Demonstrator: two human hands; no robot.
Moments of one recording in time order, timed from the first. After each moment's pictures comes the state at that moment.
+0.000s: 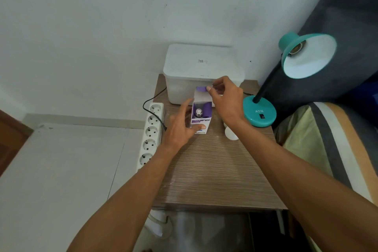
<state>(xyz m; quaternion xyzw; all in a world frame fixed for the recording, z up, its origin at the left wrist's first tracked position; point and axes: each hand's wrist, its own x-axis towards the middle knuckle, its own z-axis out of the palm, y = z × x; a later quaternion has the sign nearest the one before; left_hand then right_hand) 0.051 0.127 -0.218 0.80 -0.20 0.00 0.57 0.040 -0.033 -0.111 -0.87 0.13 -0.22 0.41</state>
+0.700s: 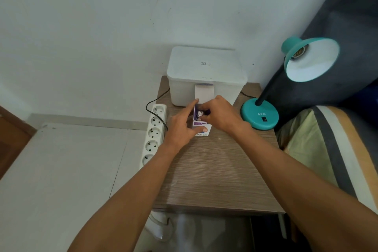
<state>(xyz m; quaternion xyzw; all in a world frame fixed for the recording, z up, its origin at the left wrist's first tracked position) 0.058 0.130 -0.219 0.80 -0.21 -0.02 0.56 0.037 -0.024 -0.122 -0.98 -0.06 0.00 0.19</state>
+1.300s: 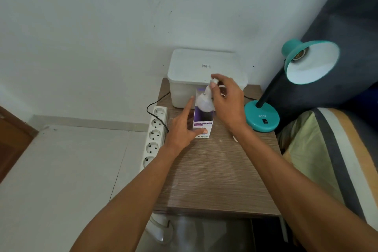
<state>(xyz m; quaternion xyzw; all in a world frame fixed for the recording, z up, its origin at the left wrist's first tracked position) 0.055 0.131 -0.213 0.80 -0.18 -0.05 0.57 0.029 -0.015 -0.088 -0.84 0.05 -0.26 0.47</state>
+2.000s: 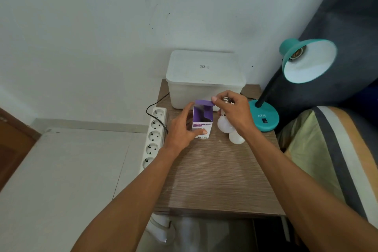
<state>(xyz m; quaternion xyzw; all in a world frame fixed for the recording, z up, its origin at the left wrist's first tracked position) 0.052 0.130 -0.209 0.82 -0.16 -0.05 0.55 0.019 -0.050 -0.112 -0.80 0.12 -0.13 0.57</state>
